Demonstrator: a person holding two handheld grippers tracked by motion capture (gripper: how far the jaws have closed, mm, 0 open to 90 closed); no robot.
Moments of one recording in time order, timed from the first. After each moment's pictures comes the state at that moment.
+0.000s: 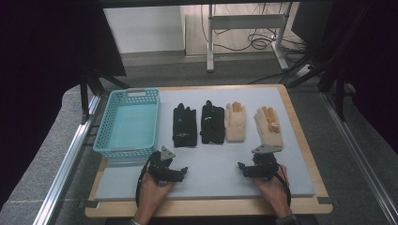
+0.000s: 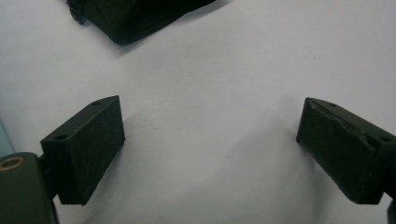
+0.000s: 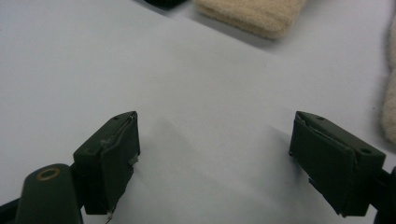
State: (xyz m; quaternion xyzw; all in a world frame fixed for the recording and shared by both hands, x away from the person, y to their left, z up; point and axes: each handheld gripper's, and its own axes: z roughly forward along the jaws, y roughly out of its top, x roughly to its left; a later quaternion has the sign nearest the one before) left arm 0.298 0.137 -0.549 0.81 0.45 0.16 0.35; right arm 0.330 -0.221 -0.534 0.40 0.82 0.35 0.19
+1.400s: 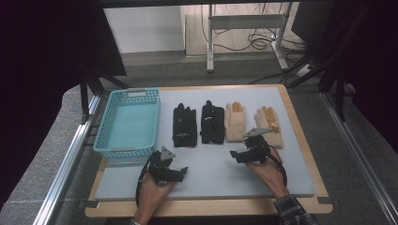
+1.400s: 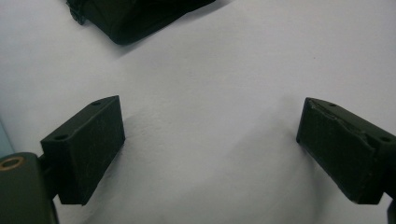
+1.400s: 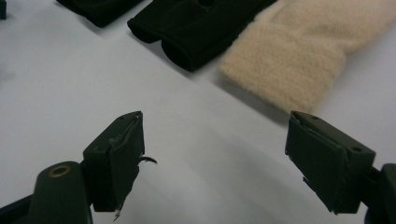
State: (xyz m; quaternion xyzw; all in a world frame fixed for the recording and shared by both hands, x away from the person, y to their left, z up) left arm 0.298 0.137 -0.549 0.81 0.45 0.16 0.35; right arm 0.372 -0.194 -0.501 0.38 0.85 0.35 0.14
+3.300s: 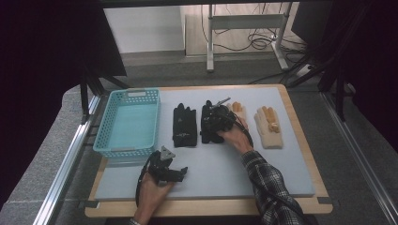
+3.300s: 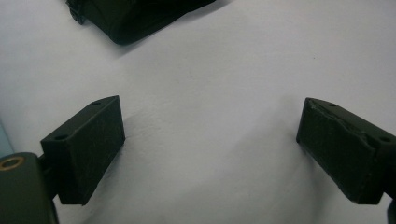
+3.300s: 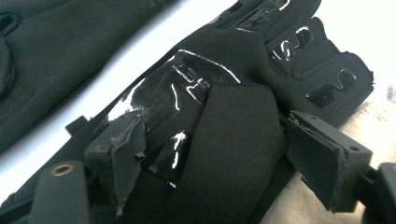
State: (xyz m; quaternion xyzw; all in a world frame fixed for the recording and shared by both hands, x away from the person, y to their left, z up) left arm 0.298 0.137 -0.550 0.81 0.45 0.16 0.35; right arm 0.502 -0.093 -0.520 0.35 0.88 0.28 0.15
